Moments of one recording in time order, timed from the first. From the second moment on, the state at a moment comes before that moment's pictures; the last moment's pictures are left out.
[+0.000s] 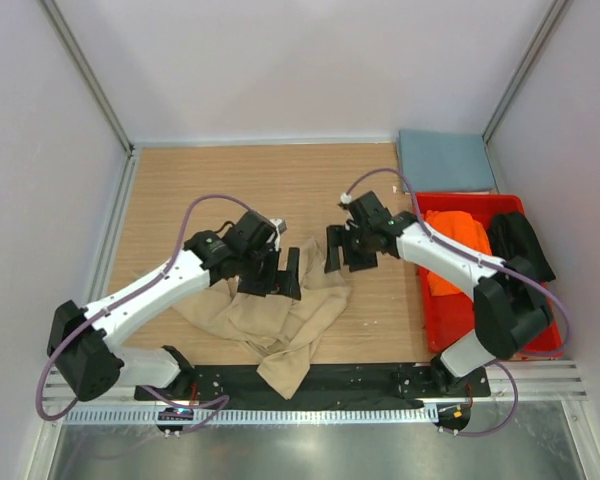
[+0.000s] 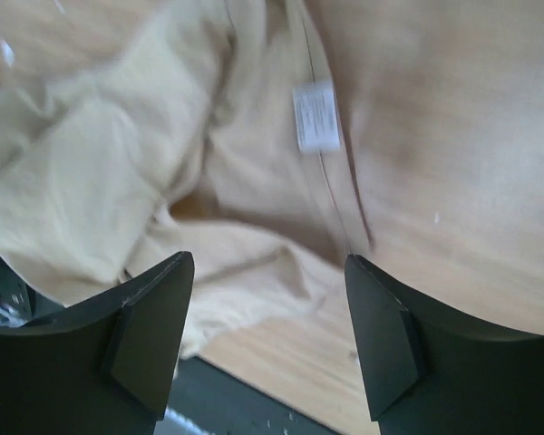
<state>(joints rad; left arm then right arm) -0.76 1.27 1.09 -0.81 0.21 -0.63 0.57 1.58 1.14 -0.59 -0.19 0.44</state>
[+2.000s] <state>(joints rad) -0.70 1.22 2.04 -0.97 0.04 -0.31 0.25 1.26 1.95 -0.68 0.12 0.40</state>
